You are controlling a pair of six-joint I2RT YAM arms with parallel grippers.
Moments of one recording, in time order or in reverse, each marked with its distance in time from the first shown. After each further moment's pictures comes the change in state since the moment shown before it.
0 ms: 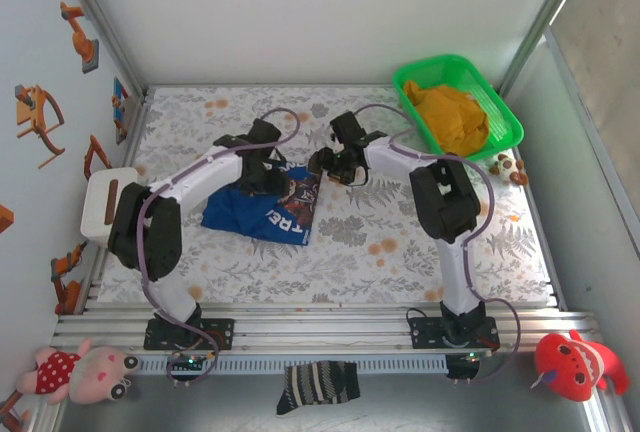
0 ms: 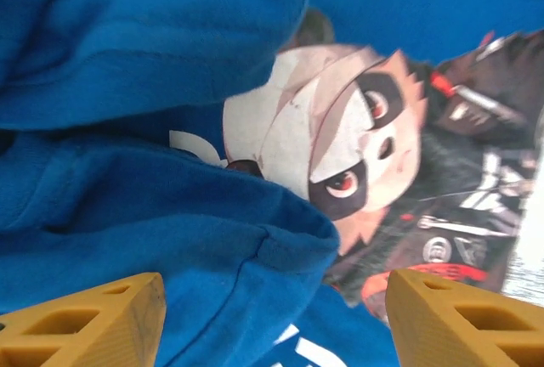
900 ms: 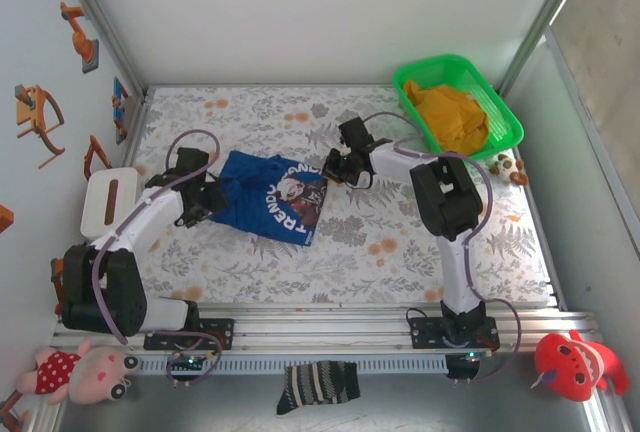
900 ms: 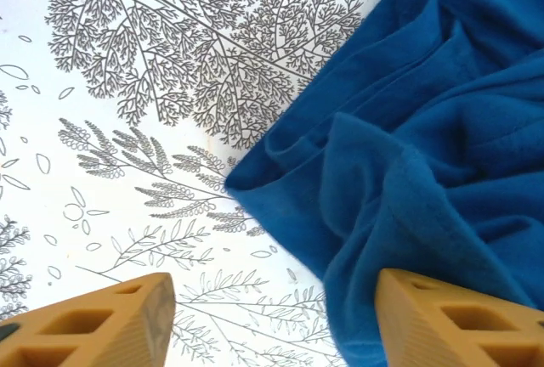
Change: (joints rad) left arm 0.368 -0.422 -0.449 0.120 -0.050 -0.238; right arm -0.041 -0.010 -0.113 0.150 -0.018 0.106
